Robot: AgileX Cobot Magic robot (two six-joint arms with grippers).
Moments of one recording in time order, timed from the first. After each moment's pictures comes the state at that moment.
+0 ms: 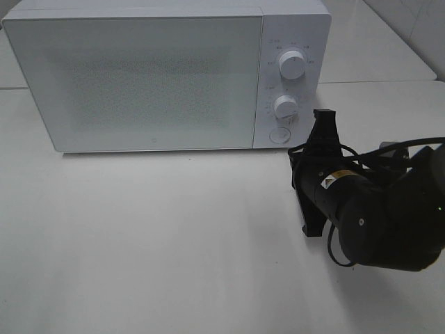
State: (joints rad) left arm 0.02 0.00 -0.52 -0.13 1.08 0.11; right arm 0.71 1.90 -0.53 0.75 -0.98 1.38
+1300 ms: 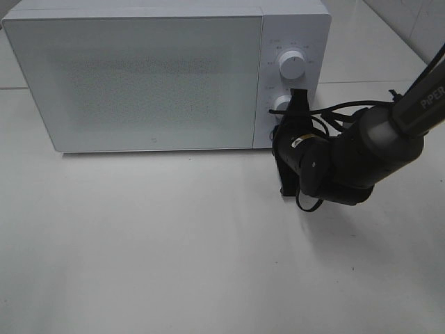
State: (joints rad) left arm 0.02 0.00 -0.52 -0.13 1.08 0.11; right arm 0.54 2.13 -0.88 0.64 -0.85 1.36
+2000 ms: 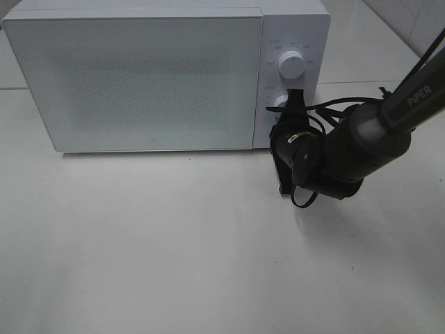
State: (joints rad) left arm 0.02 0.00 -0.52 -0.13 1.08 0.11; right arm 0.52 2.17 -0.96 0.71 -0.81 1.28
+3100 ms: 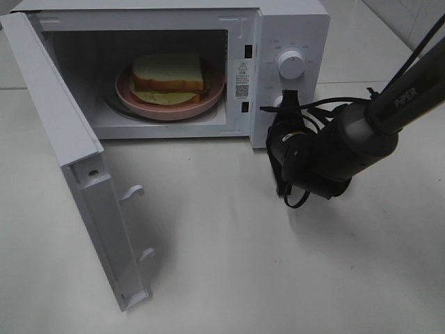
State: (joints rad) left arm 0.02 0.00 -0.52 -0.13 1.08 0.11; right arm 0.54 2.20 -1.00 0.80 -0.80 1.20
